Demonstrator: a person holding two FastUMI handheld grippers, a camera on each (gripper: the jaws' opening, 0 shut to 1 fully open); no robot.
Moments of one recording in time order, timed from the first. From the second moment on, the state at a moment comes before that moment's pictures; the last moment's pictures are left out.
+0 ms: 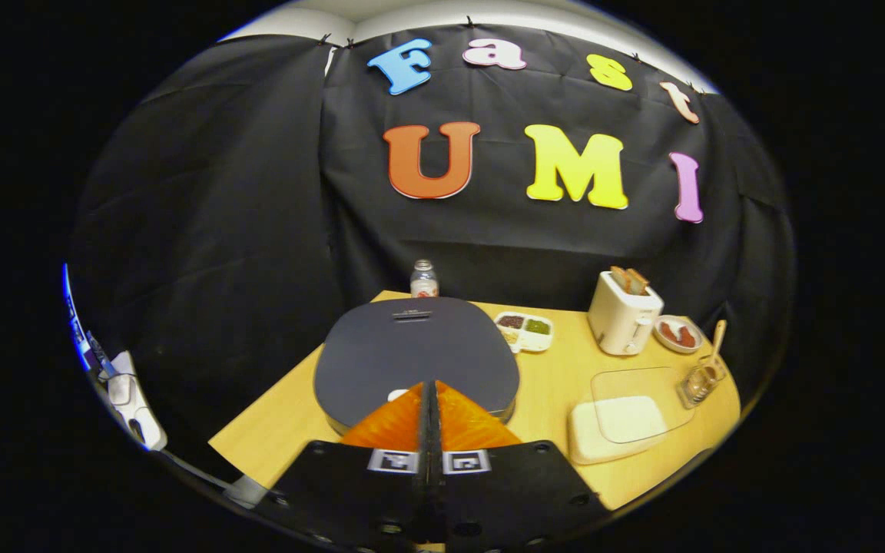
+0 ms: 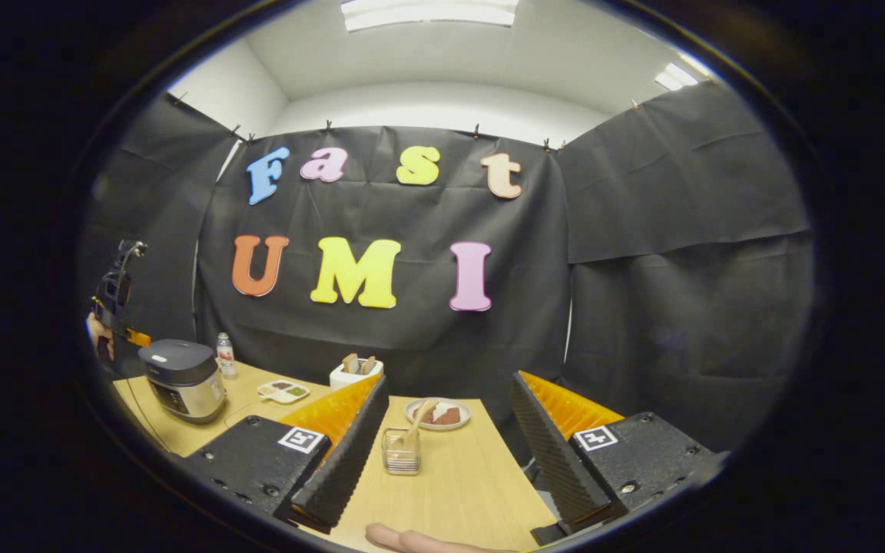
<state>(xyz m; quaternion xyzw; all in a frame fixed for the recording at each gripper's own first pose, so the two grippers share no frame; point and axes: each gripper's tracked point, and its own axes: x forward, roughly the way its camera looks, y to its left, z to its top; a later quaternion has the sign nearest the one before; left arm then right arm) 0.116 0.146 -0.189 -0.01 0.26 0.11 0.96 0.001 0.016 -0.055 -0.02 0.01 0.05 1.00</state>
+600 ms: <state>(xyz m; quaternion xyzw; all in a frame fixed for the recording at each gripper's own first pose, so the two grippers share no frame) 0.131 0.149 -0.221 0.02 0.31 0.13 0.94 0.006 0.002 -0.091 0.00 0.04 0.05 1.00</state>
